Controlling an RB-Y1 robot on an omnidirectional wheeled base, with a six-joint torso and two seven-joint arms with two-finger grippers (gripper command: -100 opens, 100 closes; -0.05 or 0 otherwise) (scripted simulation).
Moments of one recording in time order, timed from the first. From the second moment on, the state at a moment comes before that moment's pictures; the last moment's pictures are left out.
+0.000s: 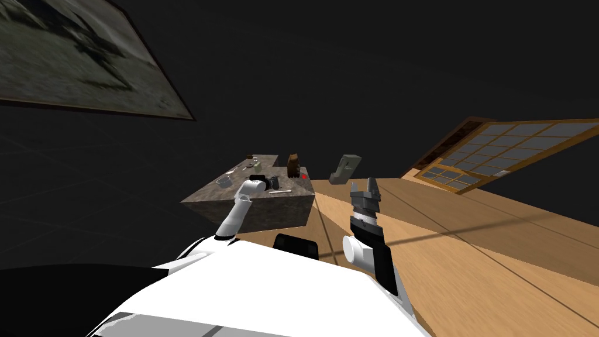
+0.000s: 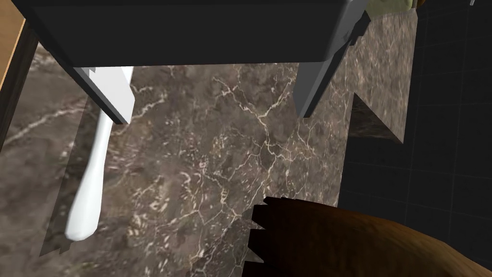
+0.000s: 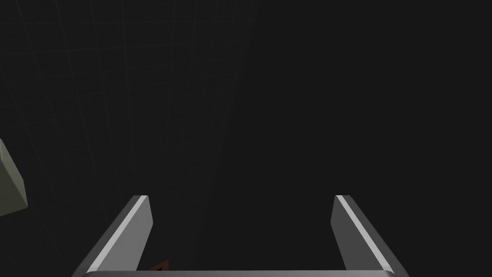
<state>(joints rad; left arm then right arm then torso) -0.17 0.28 0.12 -1.85 0.49 1.11 0.35 0.48 0.01 0.03 -2.31 -0.04 -0.36 0.04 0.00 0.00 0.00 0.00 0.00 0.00</state>
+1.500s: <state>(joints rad) -0.19 0.33 0.17 -1.79 0.53 1.42 0.48 0.48 0.01 0.03 -2.31 -0.04 -0.36 0.04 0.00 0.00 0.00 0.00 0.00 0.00</state>
